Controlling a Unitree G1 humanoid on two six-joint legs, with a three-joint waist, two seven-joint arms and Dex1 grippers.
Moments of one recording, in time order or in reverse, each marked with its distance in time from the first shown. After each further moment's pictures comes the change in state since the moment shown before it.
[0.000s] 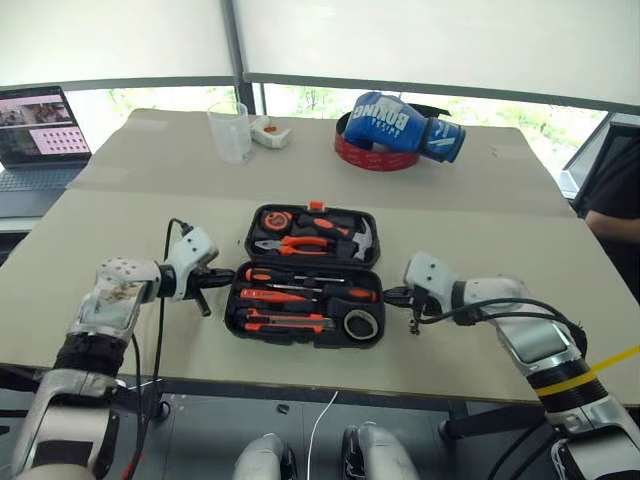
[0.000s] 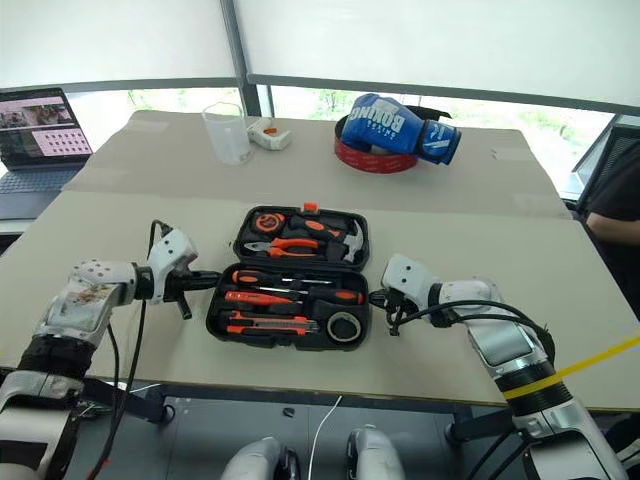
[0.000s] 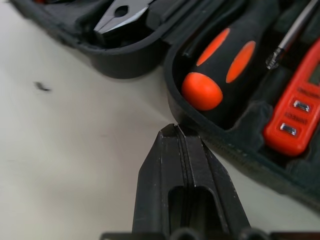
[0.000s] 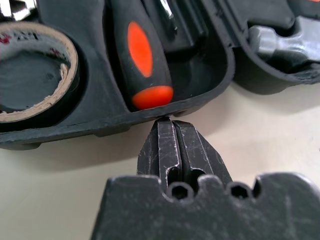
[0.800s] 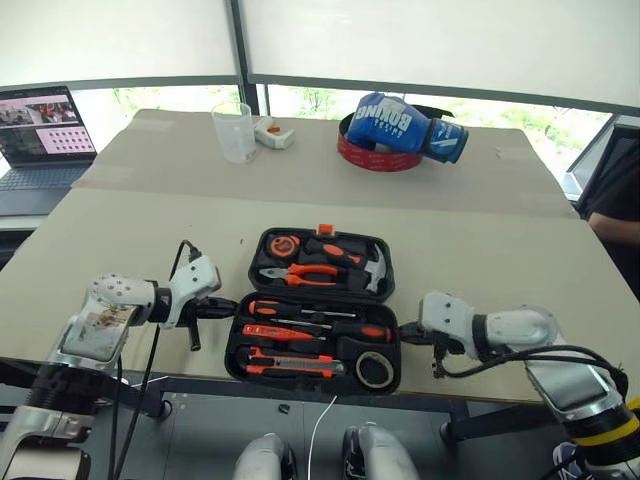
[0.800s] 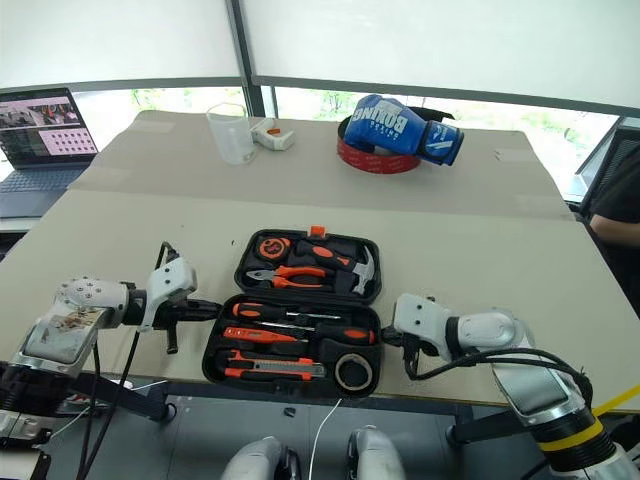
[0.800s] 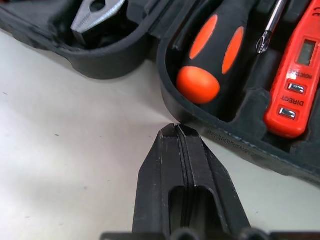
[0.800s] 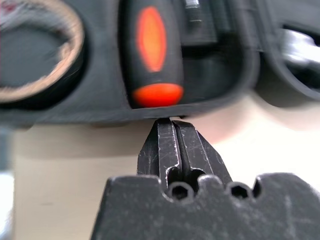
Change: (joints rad) left arm 0.130 0.084 0.009 -0.189 -0.026 0.066 -0.093; right arm 0.230 -0.093 -0.142 -0.268 0.050 0.074 0.039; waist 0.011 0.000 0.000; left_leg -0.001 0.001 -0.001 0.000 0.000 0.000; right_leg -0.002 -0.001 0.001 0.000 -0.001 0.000
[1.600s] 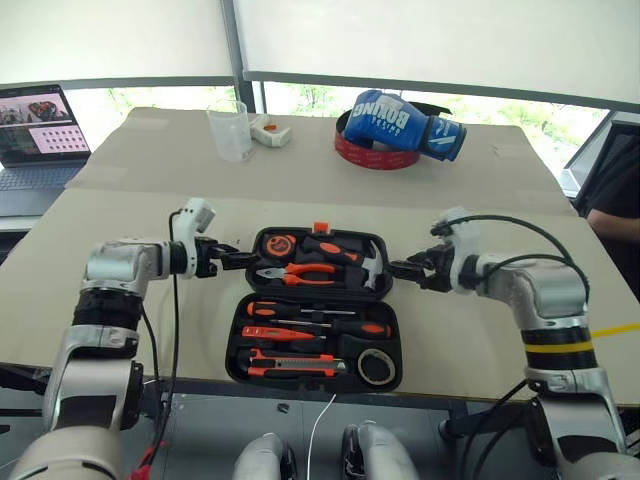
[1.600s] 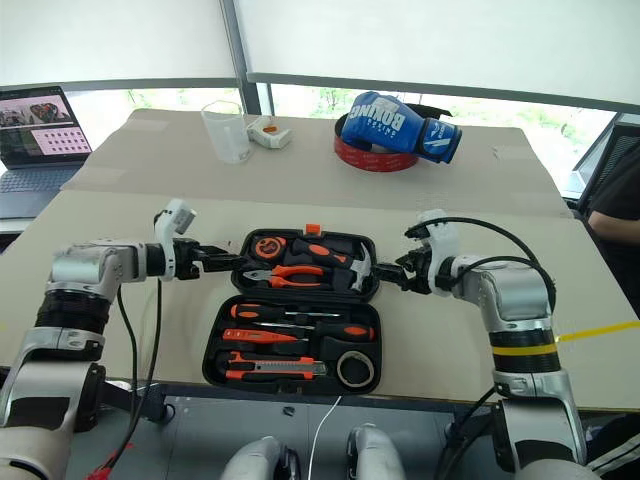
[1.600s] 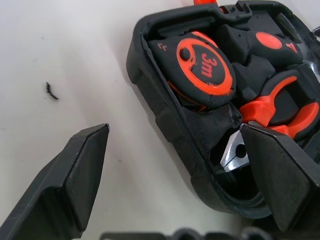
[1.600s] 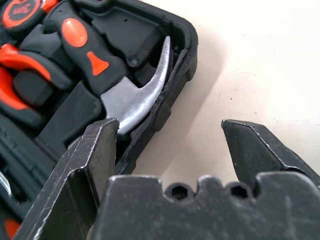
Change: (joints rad) left arm -0.445 -0.189 0.065 0.461 -0.107 0.472 0.213; right arm -0.440 0.268 -0.147 0.339 0.230 0.701 -0.353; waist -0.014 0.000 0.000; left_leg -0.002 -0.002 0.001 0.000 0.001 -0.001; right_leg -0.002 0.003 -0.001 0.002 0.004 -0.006
